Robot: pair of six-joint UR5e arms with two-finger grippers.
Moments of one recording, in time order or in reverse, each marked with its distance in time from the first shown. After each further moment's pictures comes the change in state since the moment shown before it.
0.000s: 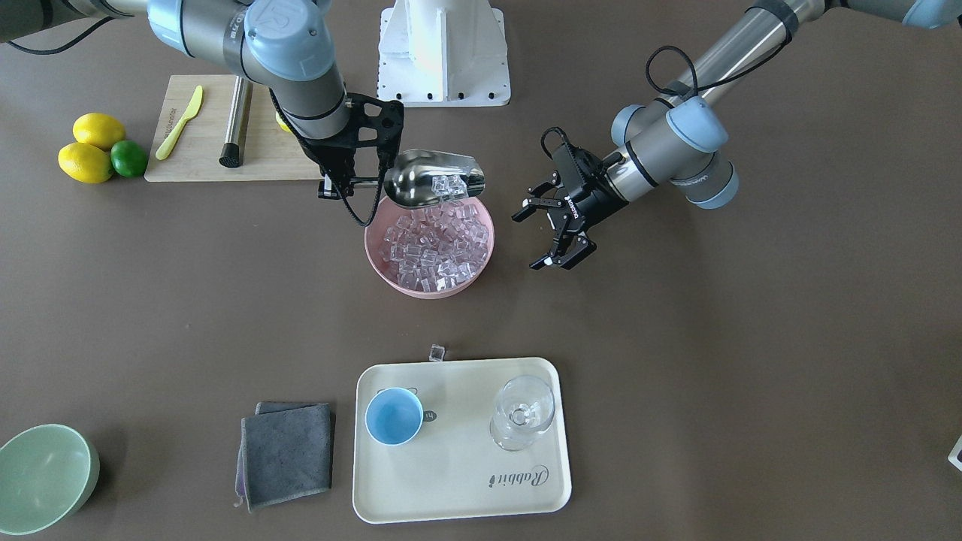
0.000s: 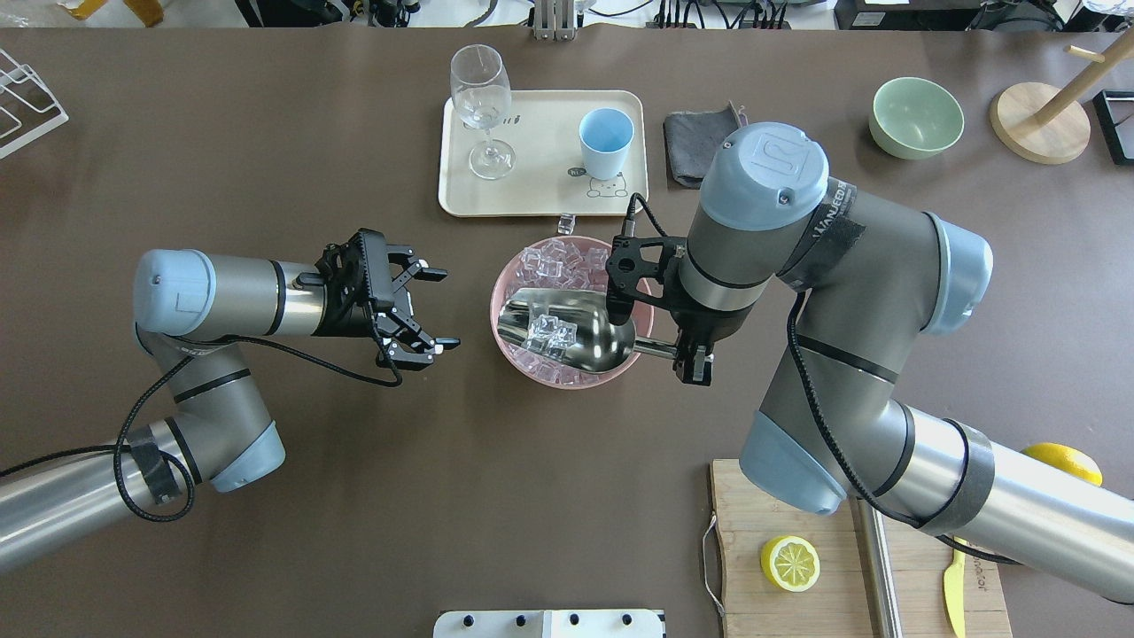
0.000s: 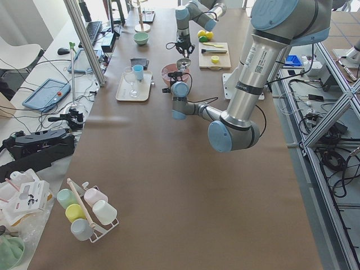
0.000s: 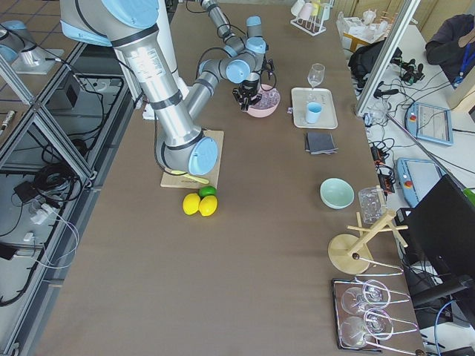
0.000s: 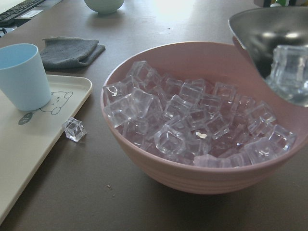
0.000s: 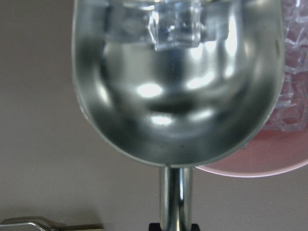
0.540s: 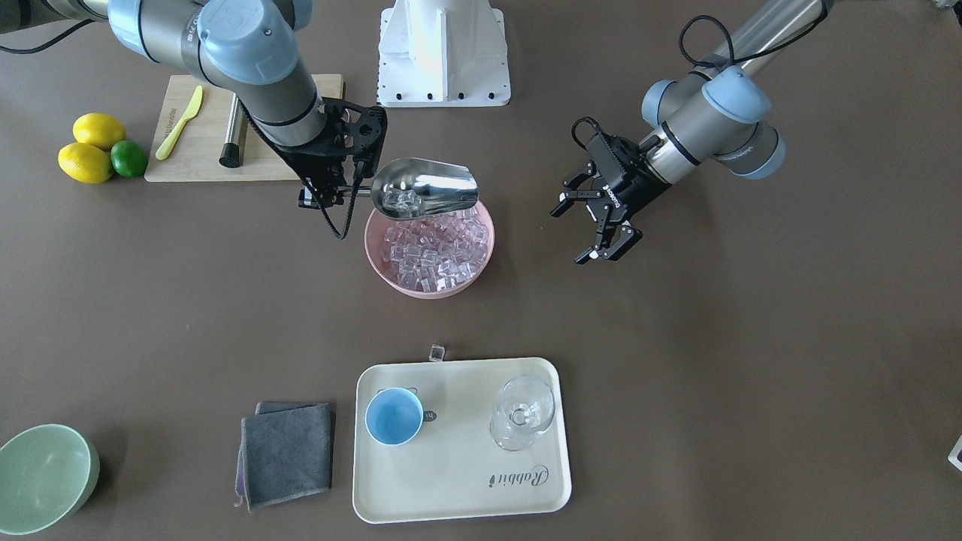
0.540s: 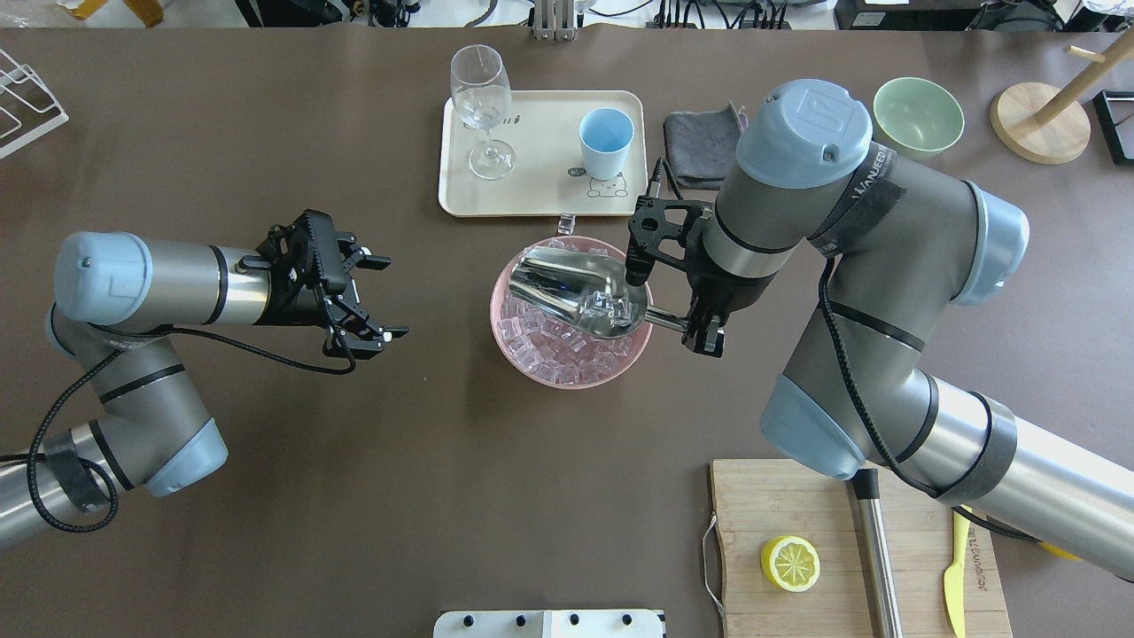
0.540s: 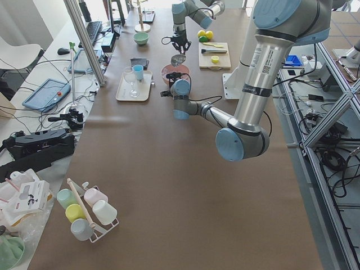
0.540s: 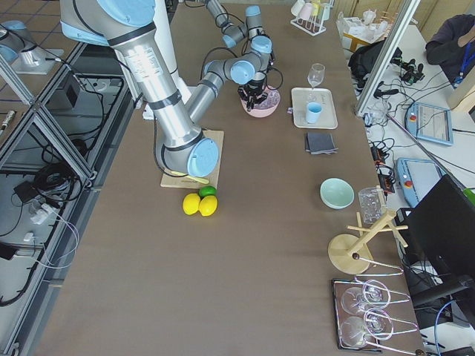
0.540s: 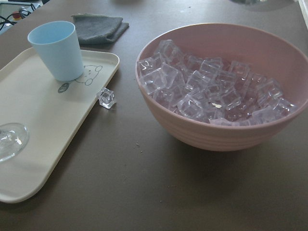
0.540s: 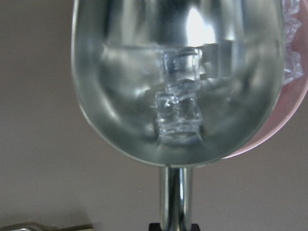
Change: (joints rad) left arm -0.048 0.122 -0.183 0.193 -0.002 0.000; right arm 0.061 -0.013 -0.001 0.047 0.050 0.038
